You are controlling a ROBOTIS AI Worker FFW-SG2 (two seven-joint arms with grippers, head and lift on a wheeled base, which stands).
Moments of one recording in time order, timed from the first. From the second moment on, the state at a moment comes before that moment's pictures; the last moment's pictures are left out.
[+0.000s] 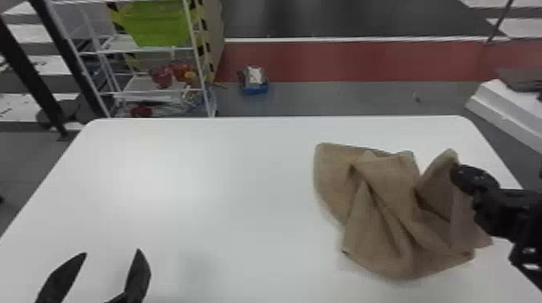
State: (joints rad) left arm 0.85 0.00 0.20 -2.12 0.13 -0.15 -0.06; right arm 0.24 0.00 -0.26 -2.25 0.03 0.80 0.29
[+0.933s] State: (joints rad) left arm 0.88 0.00 0.11 -2.19 0.06 -0.28 -0.26; right arm 0.29 0.00 -0.41 -2.28 -0.08 0.94 0.33
